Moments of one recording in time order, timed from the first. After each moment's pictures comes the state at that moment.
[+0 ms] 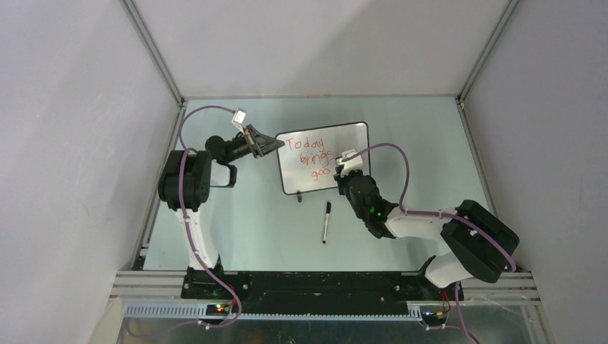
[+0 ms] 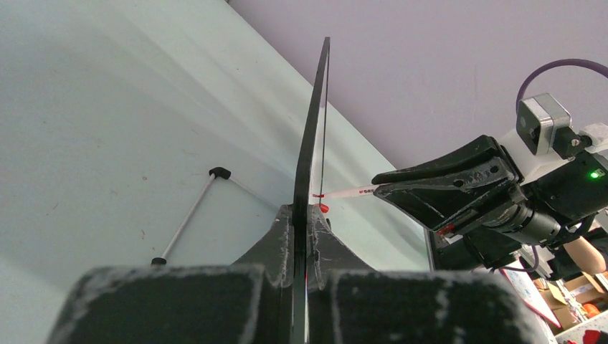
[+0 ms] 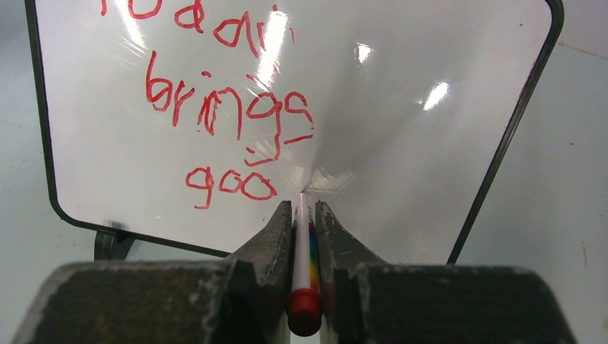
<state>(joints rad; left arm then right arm) -0.04 2.05 0.88 1.49 1.09 -0.99 0.84 1.46 0.56 0.70 0.51 0.00</state>
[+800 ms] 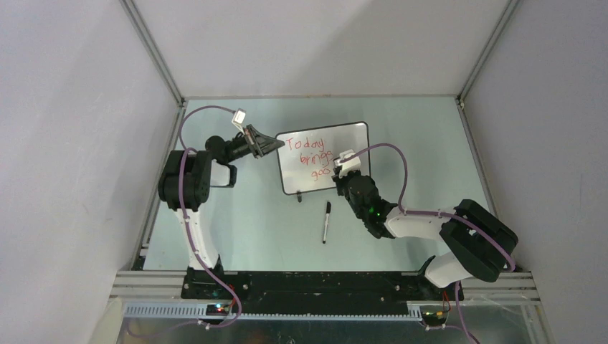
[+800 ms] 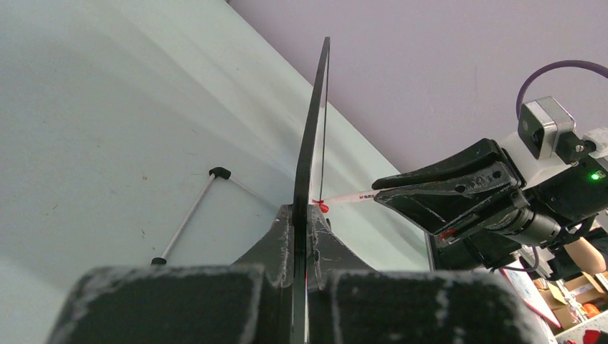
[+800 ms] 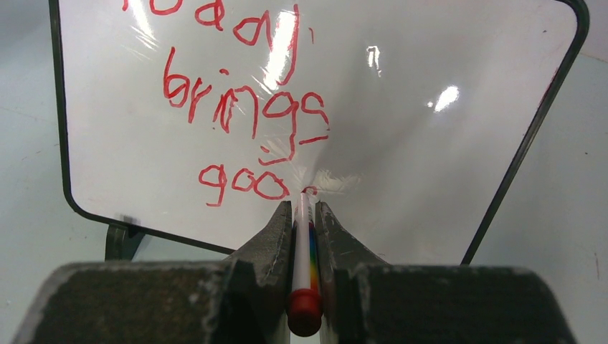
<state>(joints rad) -0.04 2.05 0.88 1.49 1.10 -0.99 0.85 1.46 0.57 0.71 0.48 -0.01</state>
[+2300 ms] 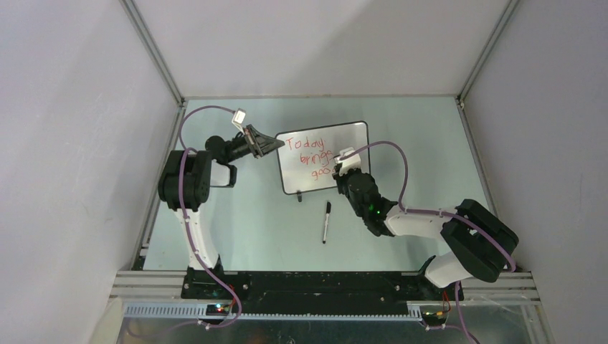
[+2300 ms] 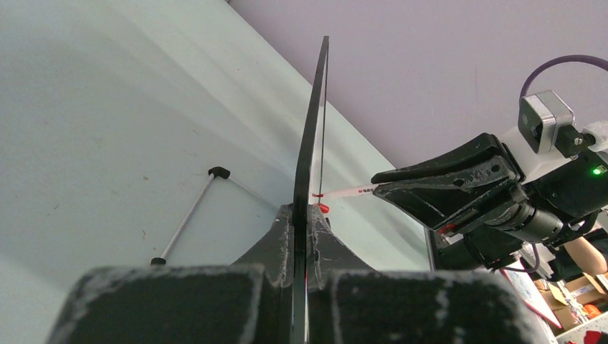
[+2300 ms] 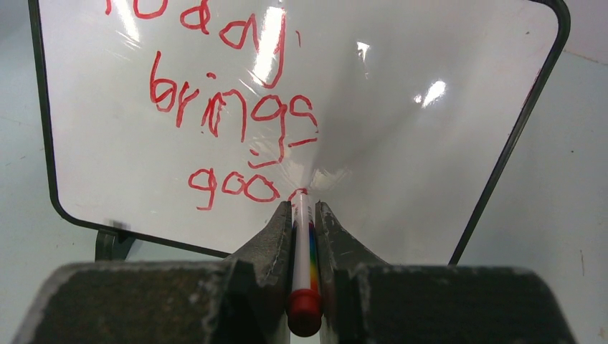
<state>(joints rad) -0.04 2.05 0.88 1.49 1.09 -0.99 0.84 1.46 0.58 0.67 0.49 -0.02</state>
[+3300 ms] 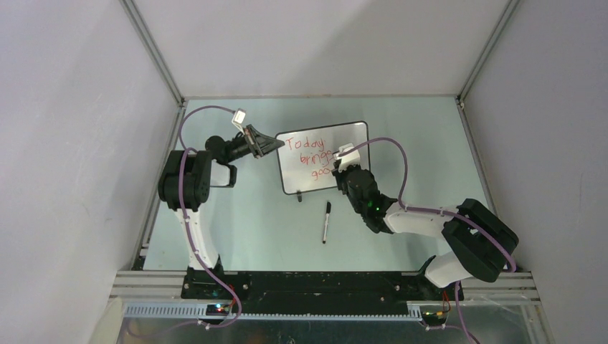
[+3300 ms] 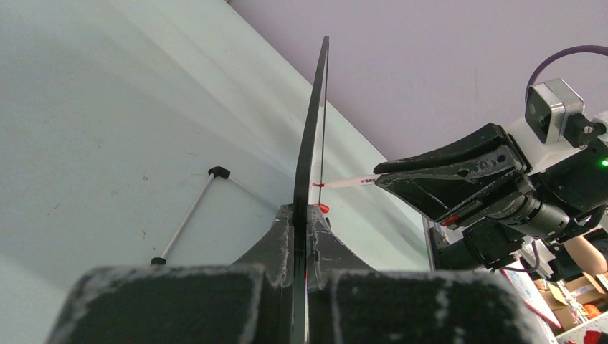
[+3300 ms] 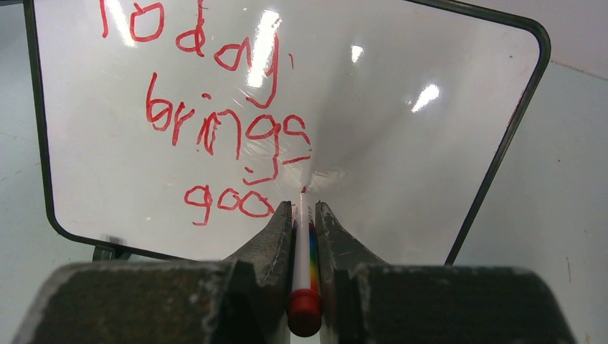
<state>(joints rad) -0.04 2.05 0.88 1.49 1.09 -0.99 0.83 1.46 0.63 0.65 0.50 -0.03</state>
